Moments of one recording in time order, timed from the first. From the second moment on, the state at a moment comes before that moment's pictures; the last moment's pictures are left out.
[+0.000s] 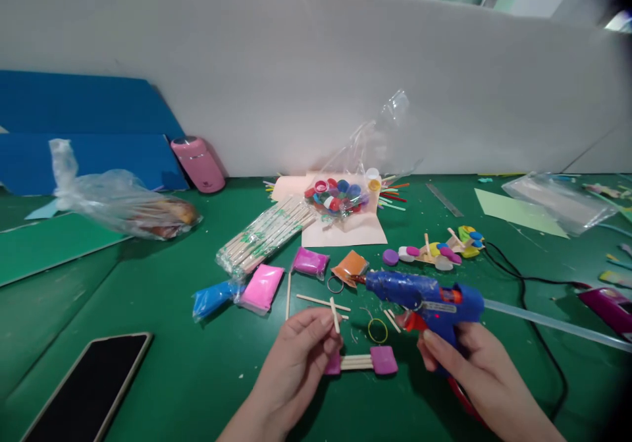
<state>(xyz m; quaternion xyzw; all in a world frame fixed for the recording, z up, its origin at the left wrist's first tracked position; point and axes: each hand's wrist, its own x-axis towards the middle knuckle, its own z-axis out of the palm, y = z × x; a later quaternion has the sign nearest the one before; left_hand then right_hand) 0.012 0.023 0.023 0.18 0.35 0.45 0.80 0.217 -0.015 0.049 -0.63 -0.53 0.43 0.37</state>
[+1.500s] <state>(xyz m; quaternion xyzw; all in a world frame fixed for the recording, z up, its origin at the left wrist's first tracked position) 0.014 0.014 0.026 0.20 0.35 0.46 0.79 0.228 -0.039 0.049 -0.63 -0.71 0.22 0.24</state>
